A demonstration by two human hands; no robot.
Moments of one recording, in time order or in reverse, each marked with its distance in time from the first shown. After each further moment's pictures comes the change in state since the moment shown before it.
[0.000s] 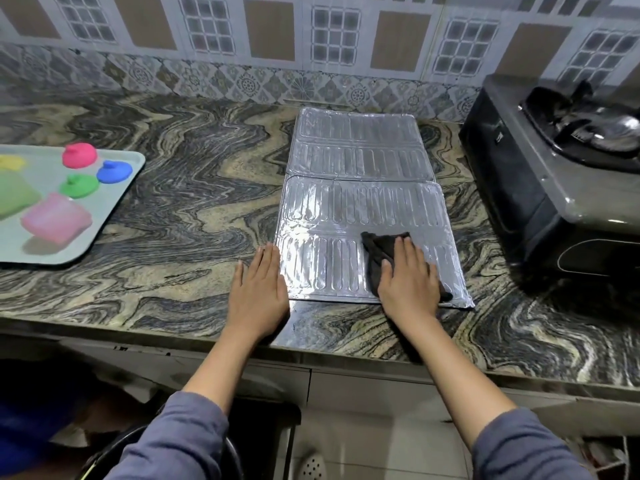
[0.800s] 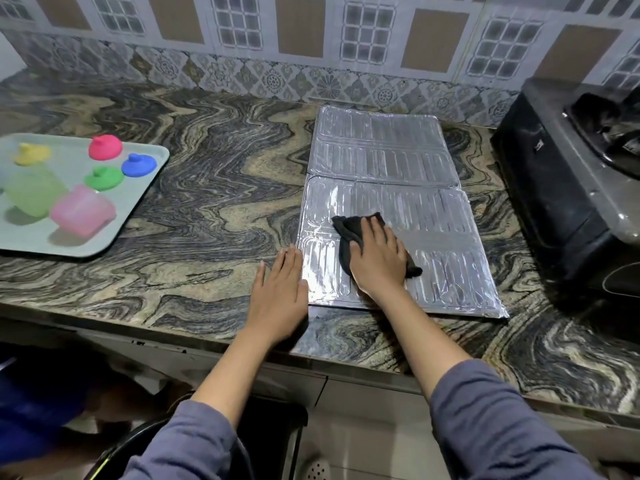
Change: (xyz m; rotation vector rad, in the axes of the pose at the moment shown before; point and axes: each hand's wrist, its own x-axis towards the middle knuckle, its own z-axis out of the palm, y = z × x) left_hand 0.003 -0.005 -0.006 -0.070 -0.073 0.029; right_hand 0.043 -0.079 0.021 0.081 -0.088 -0.142
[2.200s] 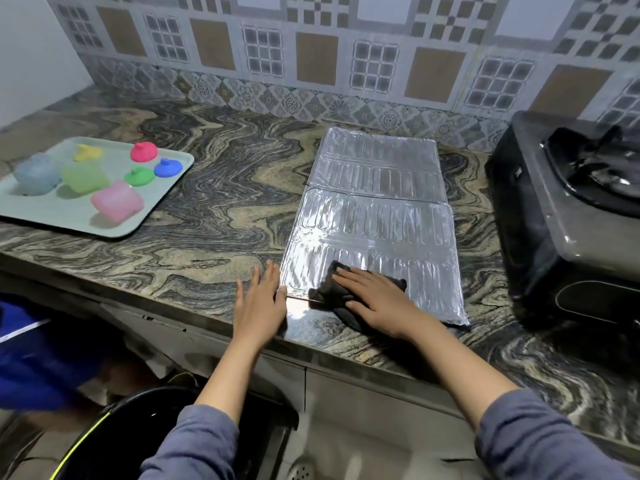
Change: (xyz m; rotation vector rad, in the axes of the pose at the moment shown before) left_hand -0.040 0.029 0.005 -0.150 0.106 -0.292; right_hand -0.046 0.073 -0.044 -0.057 -0.391 -0.700
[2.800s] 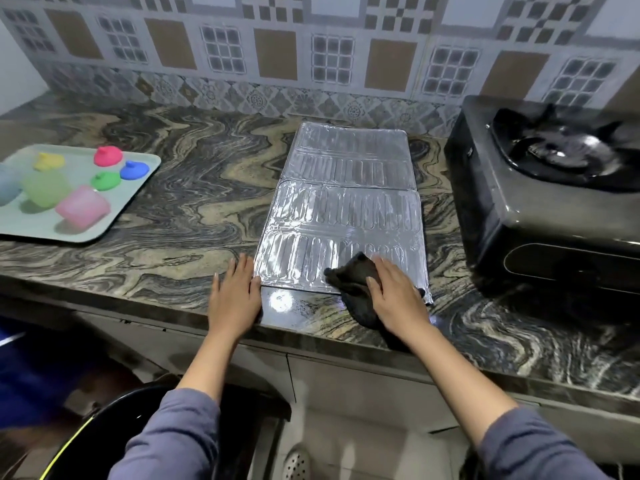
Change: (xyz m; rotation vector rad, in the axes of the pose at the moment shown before) left_hand -0.002 -0.004 0.008 0.085 0.087 0.045; right_hand -0.066 0.007 0.008 0.188 0.300 0.536
